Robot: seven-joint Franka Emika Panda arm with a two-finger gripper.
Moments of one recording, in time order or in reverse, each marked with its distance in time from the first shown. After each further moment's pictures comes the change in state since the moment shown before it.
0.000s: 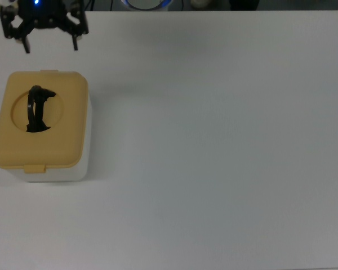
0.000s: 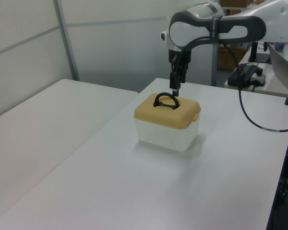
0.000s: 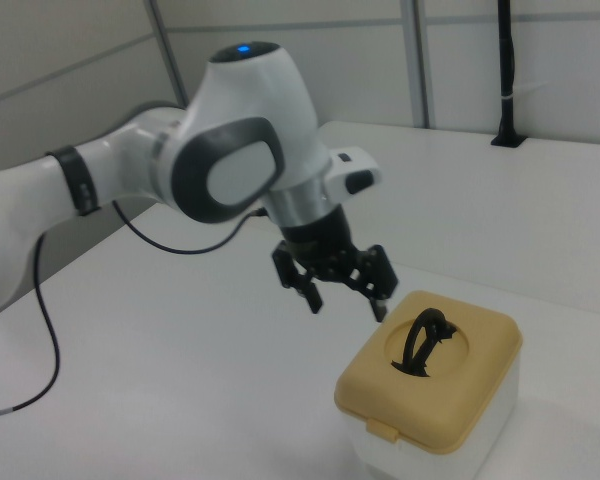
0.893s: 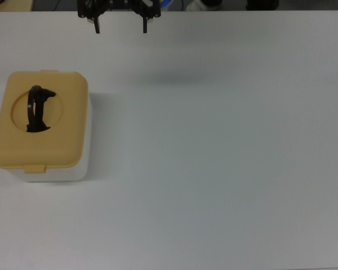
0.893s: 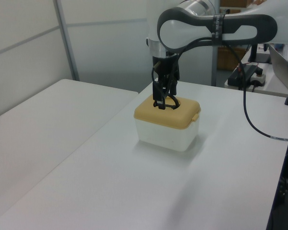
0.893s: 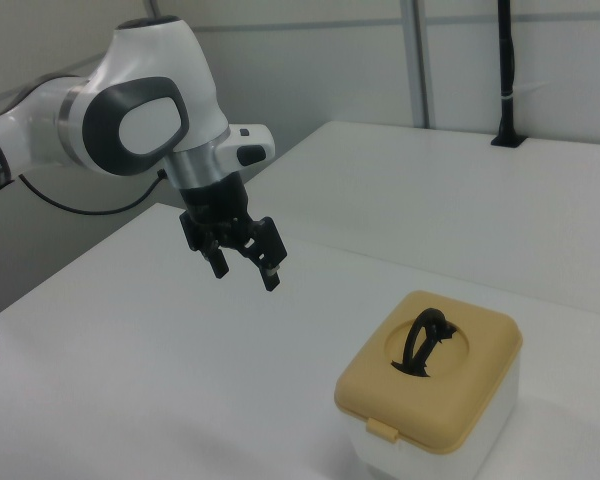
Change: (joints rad) arm 0.220 -0.083 0.012 -0.001 0.015 -0.176 0.322
